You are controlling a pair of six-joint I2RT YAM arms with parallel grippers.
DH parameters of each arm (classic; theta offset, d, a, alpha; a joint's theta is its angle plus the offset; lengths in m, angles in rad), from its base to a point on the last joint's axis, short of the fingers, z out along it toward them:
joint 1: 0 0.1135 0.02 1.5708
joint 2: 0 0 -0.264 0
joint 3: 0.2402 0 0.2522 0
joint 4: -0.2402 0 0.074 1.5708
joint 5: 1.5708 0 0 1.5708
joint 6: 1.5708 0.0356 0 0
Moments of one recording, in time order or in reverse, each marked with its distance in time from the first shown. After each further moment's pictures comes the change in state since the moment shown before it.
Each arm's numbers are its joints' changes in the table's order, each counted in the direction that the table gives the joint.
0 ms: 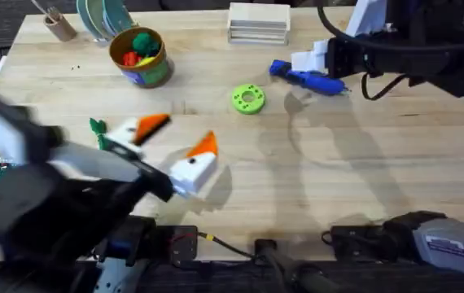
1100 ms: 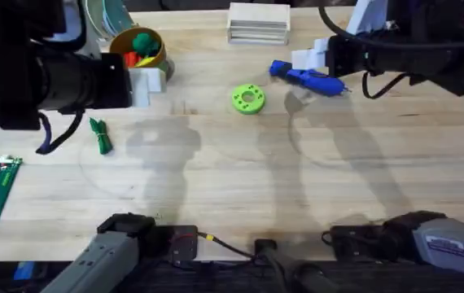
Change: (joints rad) left arm 0.023 -0.972 0.743 -0.432 -0.667 -0.001; right arm 0.000 0.000 0.008 -0.001 0.007 0.000
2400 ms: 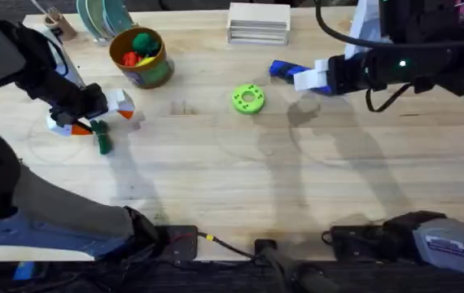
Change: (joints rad) left arm 0.598 -0.737 0.000 0.225 0.283 0.189; right arm 0.000 0.000 0.001 -0.206 0.000 0.031
